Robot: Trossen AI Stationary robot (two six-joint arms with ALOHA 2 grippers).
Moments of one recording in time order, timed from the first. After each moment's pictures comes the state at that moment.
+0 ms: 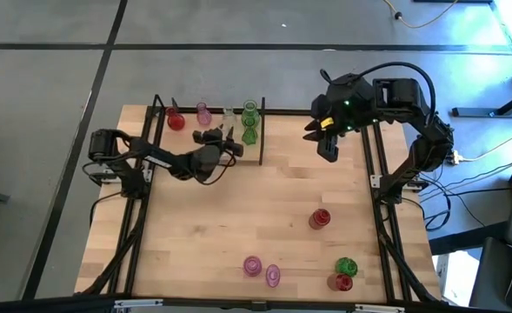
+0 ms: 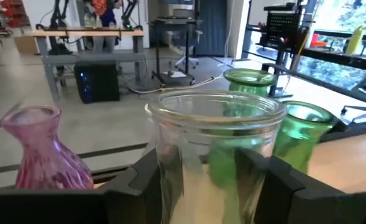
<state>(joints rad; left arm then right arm) 0.16 1.64 0.59 0.88 -1.10 -0.23 -0.13 1.65 2.36 -1.56 -0.02 0.08</state>
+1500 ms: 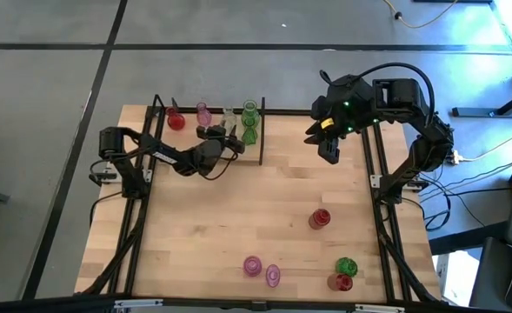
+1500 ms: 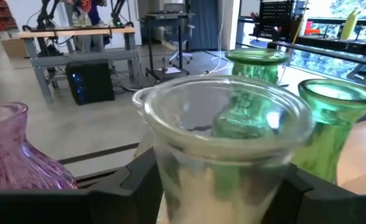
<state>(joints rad) 0.24 1.73 0.59 0.96 -0.98 -0.17 -0.13 1.65 2.36 -1.57 -0.06 0.13</state>
